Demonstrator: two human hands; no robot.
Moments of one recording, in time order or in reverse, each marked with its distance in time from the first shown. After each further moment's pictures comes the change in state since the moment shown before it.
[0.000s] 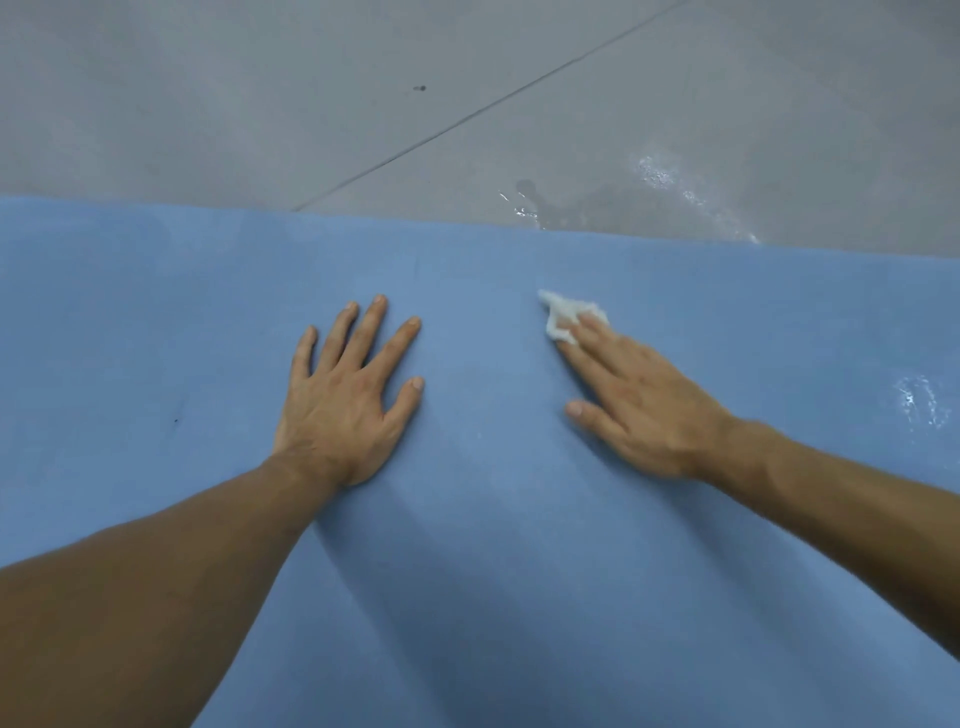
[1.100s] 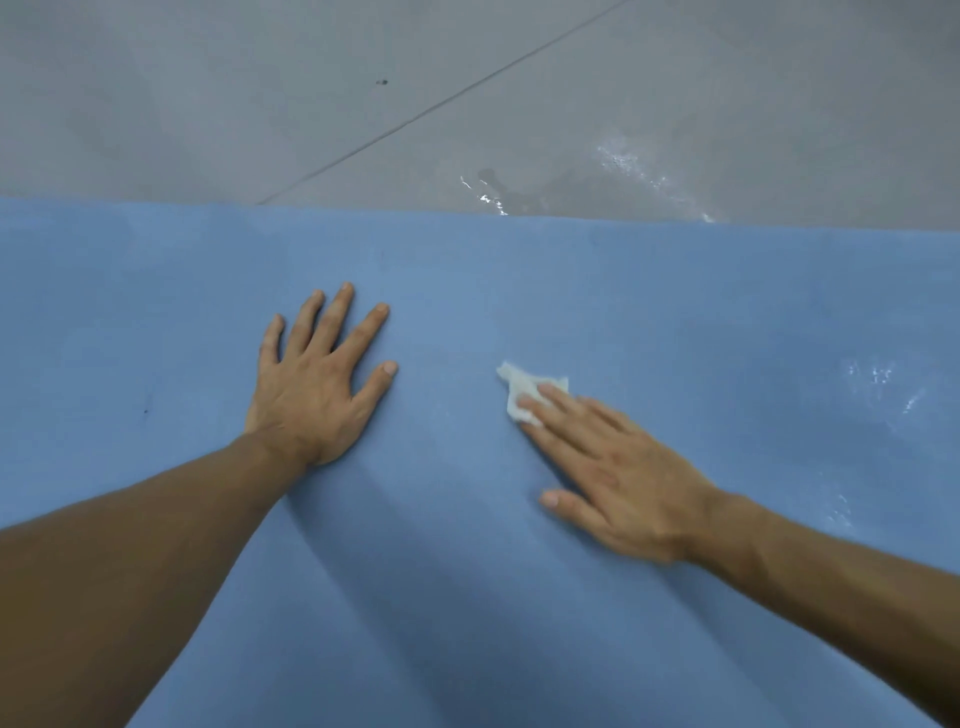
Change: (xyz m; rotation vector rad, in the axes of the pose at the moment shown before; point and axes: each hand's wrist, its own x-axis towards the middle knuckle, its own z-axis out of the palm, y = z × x) left_hand 0.001 0.000 -0.003 -0.009 -0.039 -0.005; right_hand -0.078 -0.045 0.025 -0.082 -0.002 -0.104
